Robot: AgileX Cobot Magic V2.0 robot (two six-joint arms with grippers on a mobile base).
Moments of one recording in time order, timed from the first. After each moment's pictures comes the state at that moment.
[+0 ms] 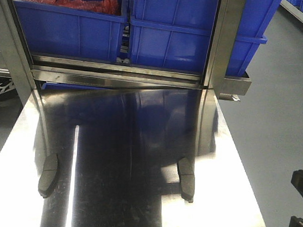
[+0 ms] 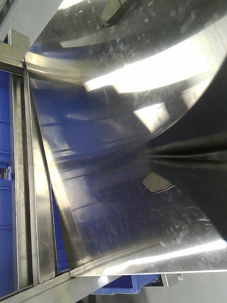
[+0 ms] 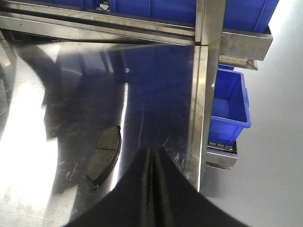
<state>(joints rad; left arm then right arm) -0.24 0.55 -0.53 -0.10 0.55 0.05 0.30 0.47 -0.41 -0.09 0.44 0.17</state>
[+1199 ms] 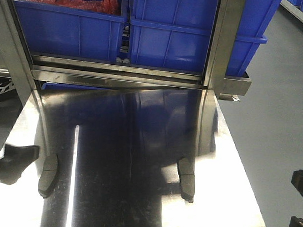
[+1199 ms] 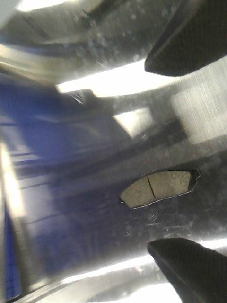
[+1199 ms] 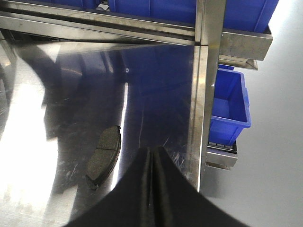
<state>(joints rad) -0.24 0.90 -0.66 -0.14 0.56 0.01 0.30 0.47 -0.41 -0.09 0.44 0.17</state>
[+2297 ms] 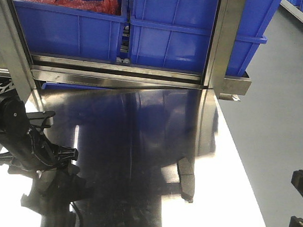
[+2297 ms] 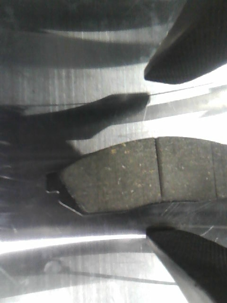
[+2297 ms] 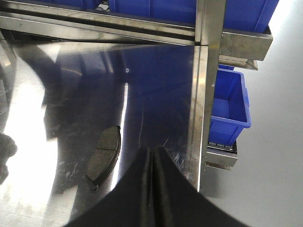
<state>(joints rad) -0.19 1.76 -1.00 -0.14 0.75 -0.19 0.30 0.47 -0.41 -0.09 0.44 0.17</state>
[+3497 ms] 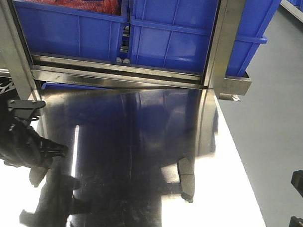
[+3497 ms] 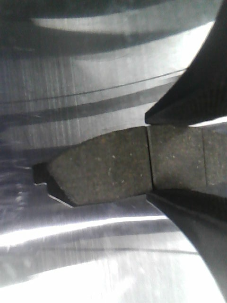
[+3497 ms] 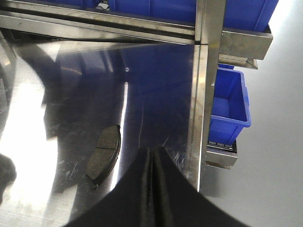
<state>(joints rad) -0.19 1.59 -0.96 -0.05 0.76 -0.16 0.30 0.47 -0.41 -0.09 0.45 0.17</state>
